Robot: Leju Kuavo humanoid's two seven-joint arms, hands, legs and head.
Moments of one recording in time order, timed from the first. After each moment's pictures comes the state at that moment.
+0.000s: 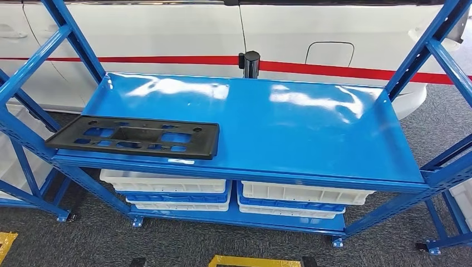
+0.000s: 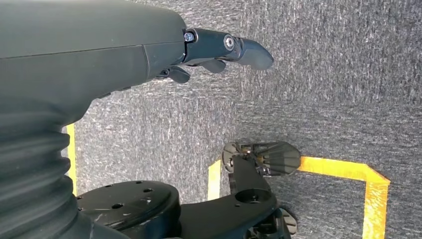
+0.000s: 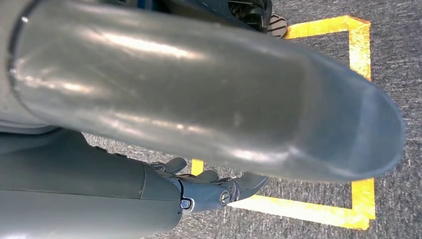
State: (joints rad) left arm -0.09 -0.20 0.92 -0.21 -0.99 0.09 -0.15; right arm -0.09 0.18 -0.93 -0.21 0.88 -0.15 -0.14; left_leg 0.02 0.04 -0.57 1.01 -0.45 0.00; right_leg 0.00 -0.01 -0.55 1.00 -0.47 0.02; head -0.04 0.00
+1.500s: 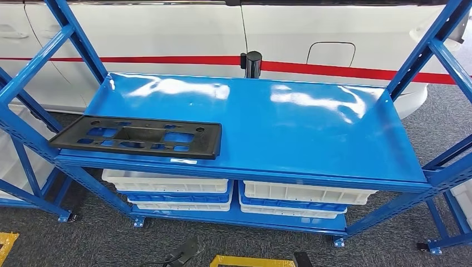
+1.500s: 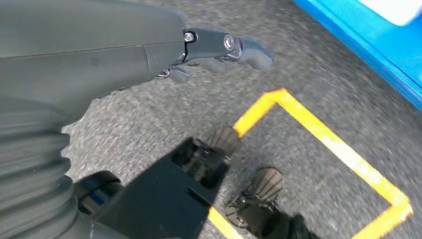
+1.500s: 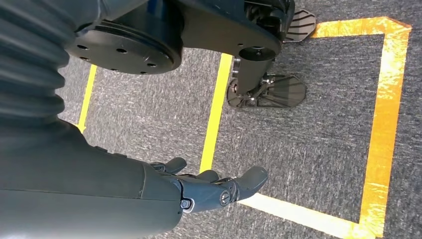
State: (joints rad) left arm -0.22 -0.27 0.55 -0.21 -1.39 -0.17 -0.30; right arm -0.12 0.17 -0.91 -0.21 1.00 -0.12 -0.05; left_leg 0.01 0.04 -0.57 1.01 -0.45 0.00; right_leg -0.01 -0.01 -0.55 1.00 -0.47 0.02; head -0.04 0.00
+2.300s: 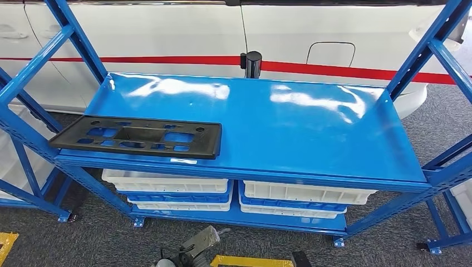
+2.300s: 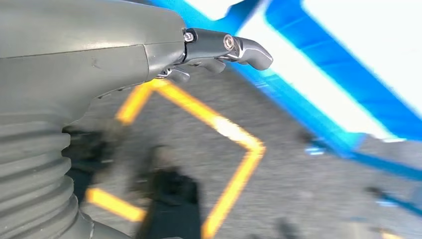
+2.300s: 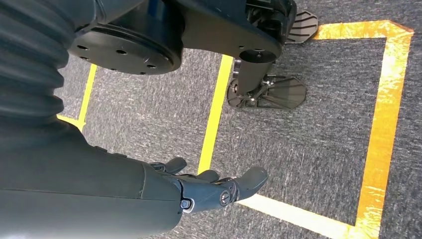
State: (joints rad) left arm -0.26 -0.33 0.25 -0.24 -1.12 -0.35 -0.64; right arm -0.12 0.17 -0.91 -0.21 1.03 -0.11 -0.05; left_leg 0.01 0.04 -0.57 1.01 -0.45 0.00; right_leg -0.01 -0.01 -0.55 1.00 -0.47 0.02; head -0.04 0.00
